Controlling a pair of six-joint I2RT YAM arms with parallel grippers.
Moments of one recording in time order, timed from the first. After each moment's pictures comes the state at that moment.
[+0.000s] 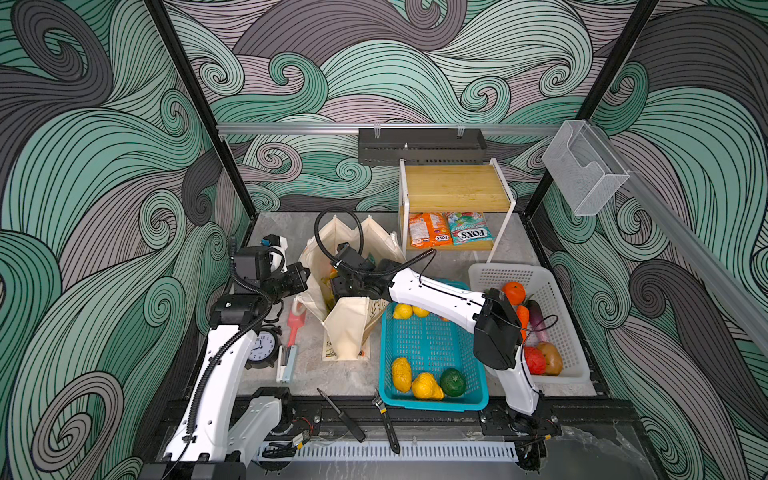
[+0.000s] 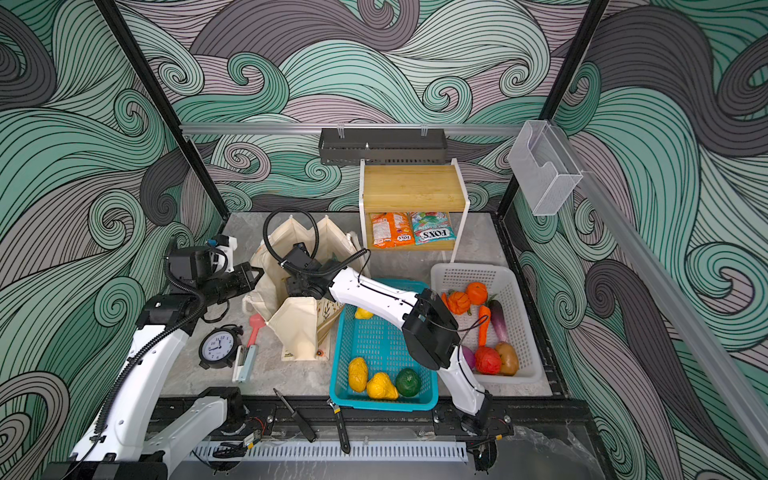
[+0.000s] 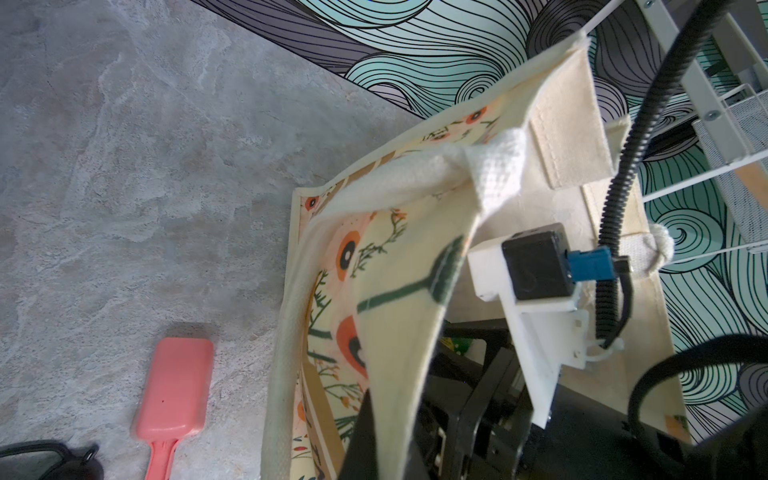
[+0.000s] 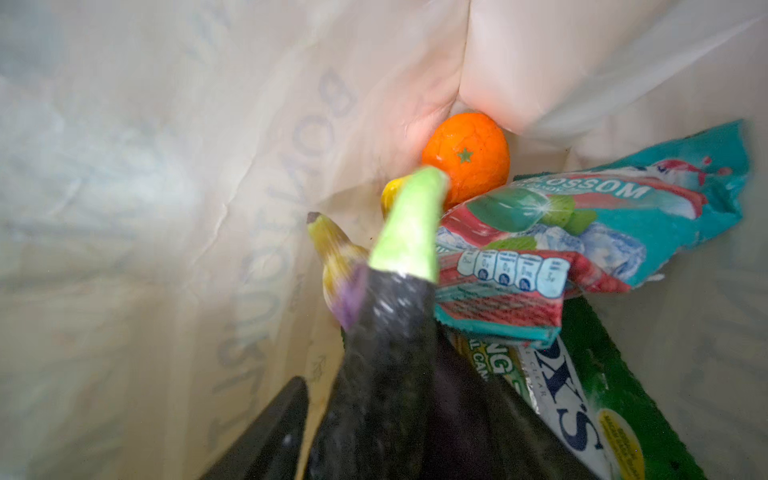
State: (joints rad) left arm 0.00 0.94 0.99 -0.71 0.35 -0.38; right arm 1.03 2.12 1.90 -0.69 0.15 0.53
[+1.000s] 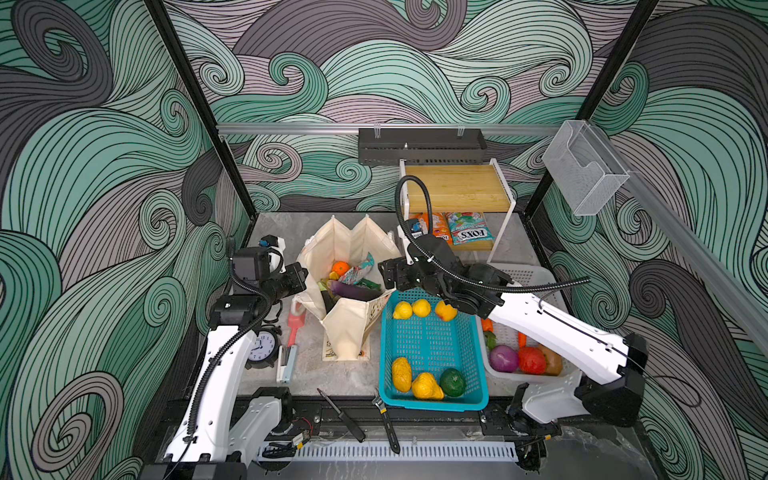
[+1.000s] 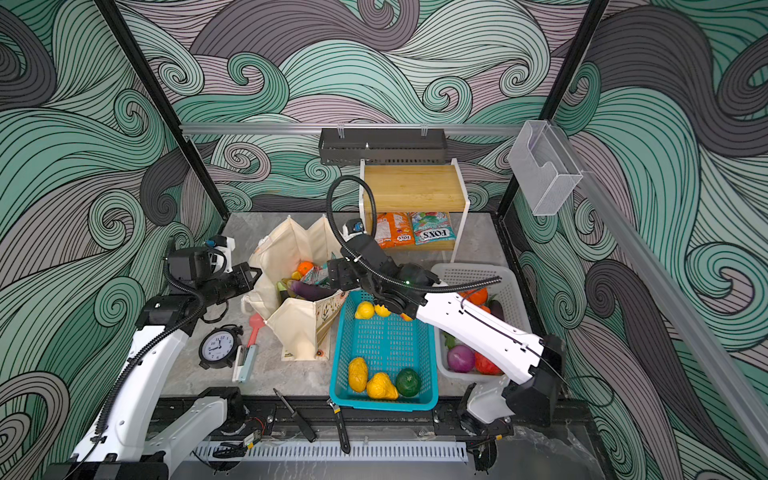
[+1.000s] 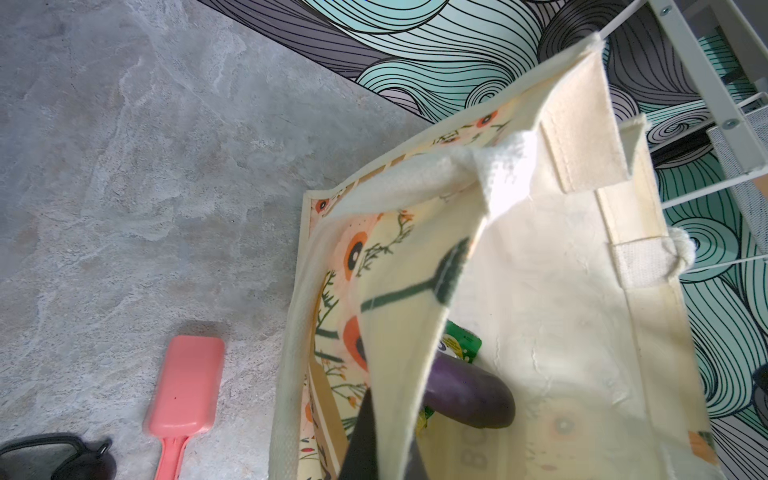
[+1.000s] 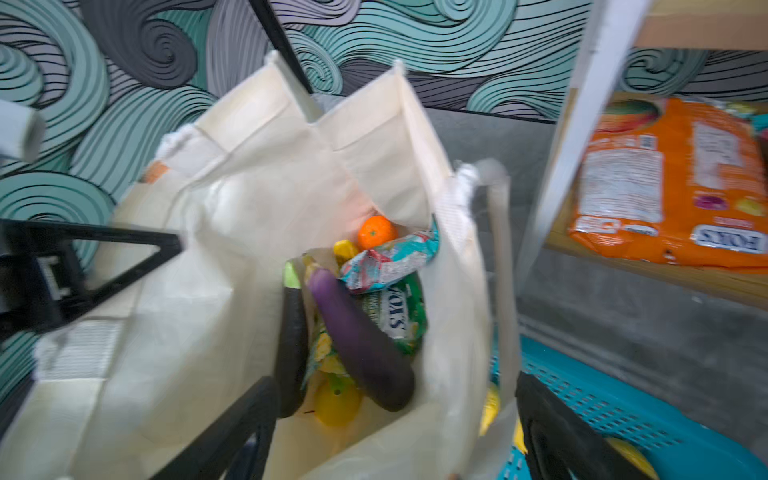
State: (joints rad) left arm 0.01 0.93 0.98 -0.71 0.33 -0.39; right arm 0.94 1.42 1.45 -0.65 0.31 0.45
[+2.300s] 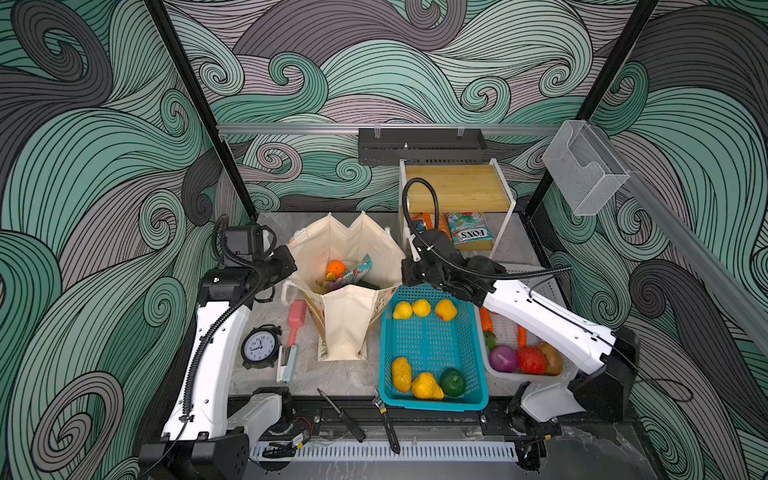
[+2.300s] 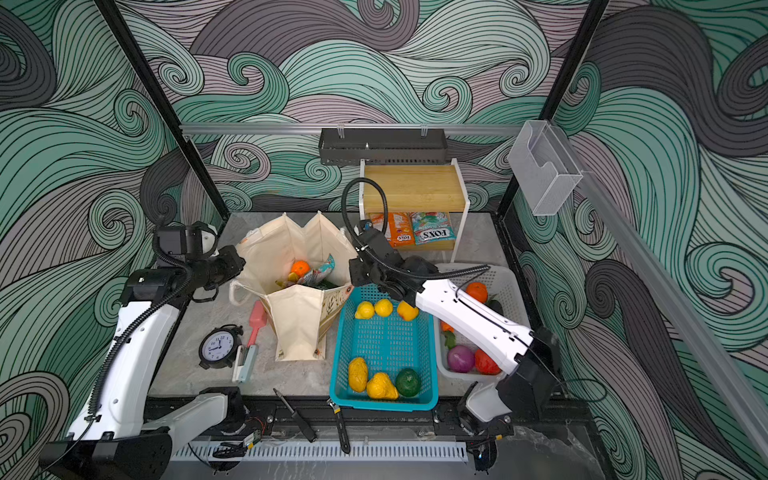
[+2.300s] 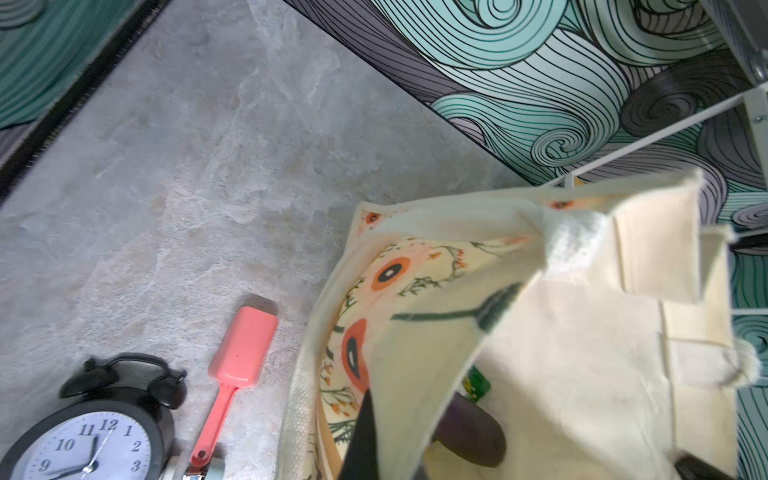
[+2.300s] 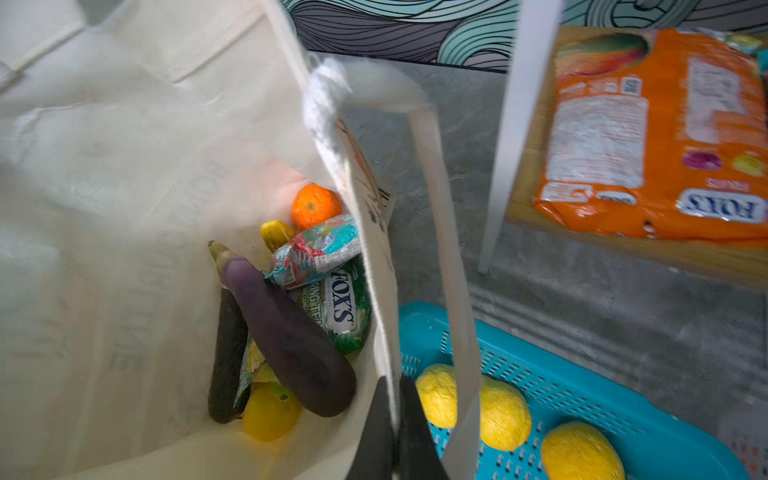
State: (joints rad) left arm 0.03 1.09 1.28 -0.95 0.17 -0.50; right arm 0.87 1.53 1.48 -0.66 0.20 0.39
